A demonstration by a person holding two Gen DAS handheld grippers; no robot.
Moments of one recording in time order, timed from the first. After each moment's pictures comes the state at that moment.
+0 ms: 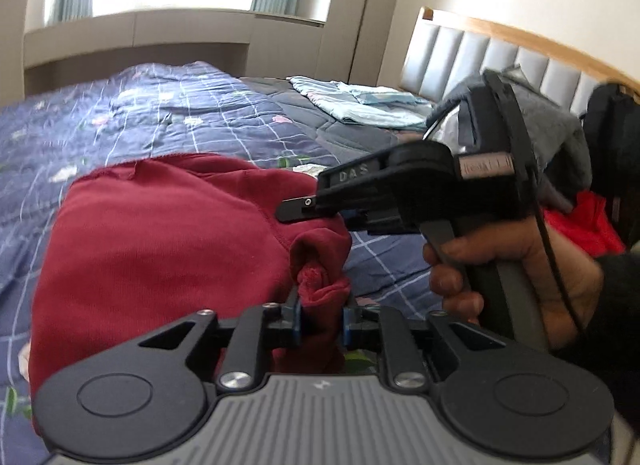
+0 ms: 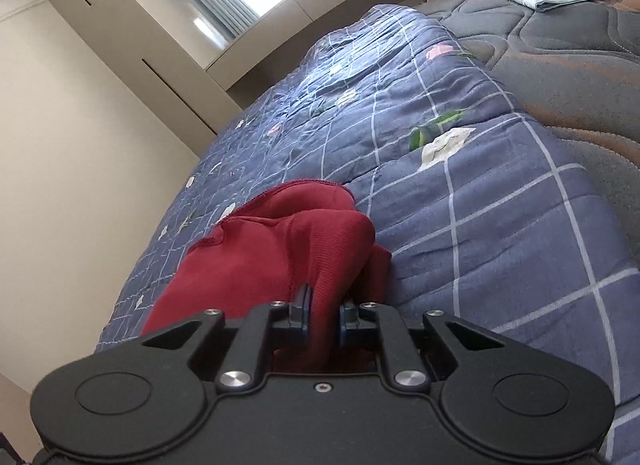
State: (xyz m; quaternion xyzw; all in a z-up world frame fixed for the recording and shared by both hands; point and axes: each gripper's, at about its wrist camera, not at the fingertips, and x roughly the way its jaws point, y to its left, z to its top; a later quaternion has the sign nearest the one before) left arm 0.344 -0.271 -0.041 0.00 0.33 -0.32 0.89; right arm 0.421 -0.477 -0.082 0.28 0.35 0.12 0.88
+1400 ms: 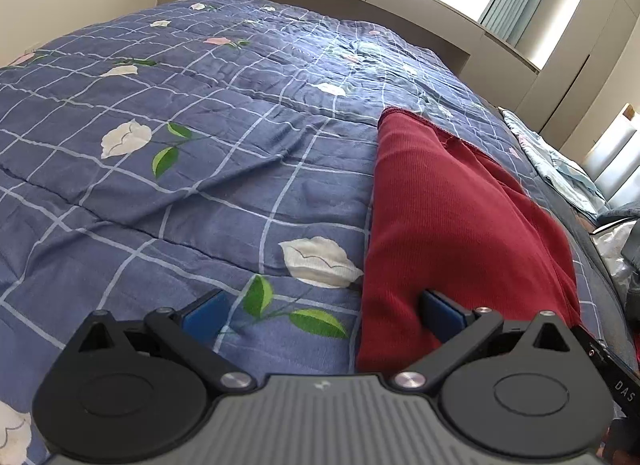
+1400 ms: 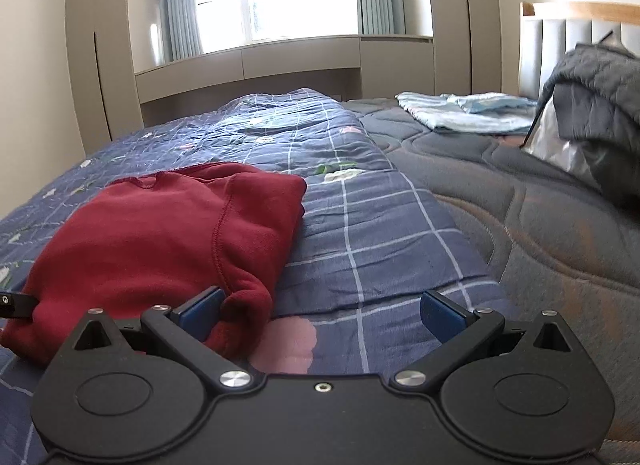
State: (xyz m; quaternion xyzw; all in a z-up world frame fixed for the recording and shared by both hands) left arm 0.369 -0.112 -0.083 -0.16 0.41 -0.05 0.90; right arm 0.304 -0.412 -0.095 0.08 0.27 -0.08 0.96
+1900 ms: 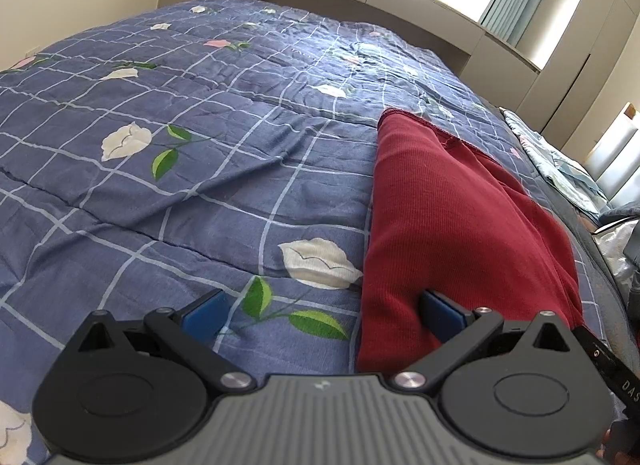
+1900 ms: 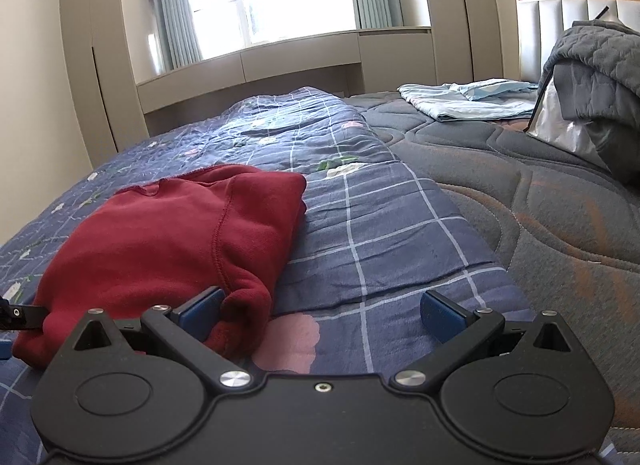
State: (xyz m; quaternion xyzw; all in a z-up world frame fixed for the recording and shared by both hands) left arm 0.370 -0.114 -0.082 -0.16 0.41 -0.05 0.90; right arm 0.299 -0.419 -0.096 0.11 0.26 -0.07 0.96
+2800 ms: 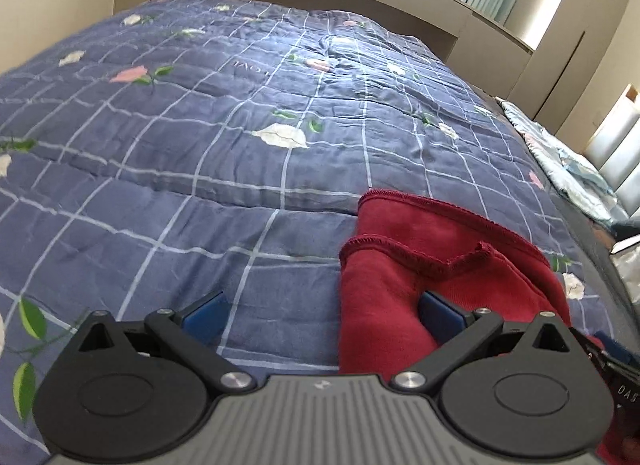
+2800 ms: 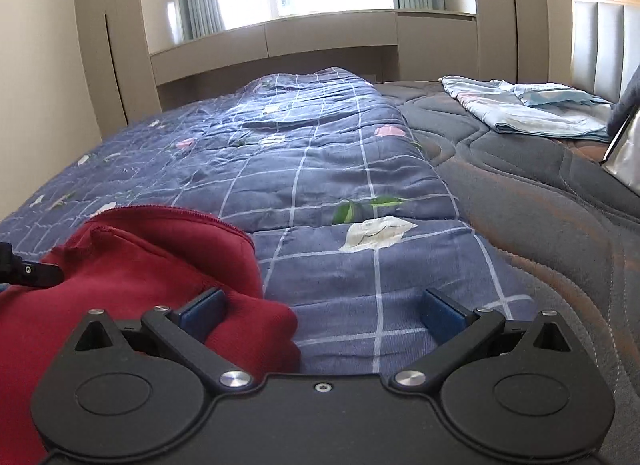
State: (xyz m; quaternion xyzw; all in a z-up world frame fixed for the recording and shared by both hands) left arm 0.539 -0.145 -0.089 -0.13 0.42 -0.09 0.89; right arm 0.462 -0.447 -0.102 0.07 0.30 -0.03 0.95
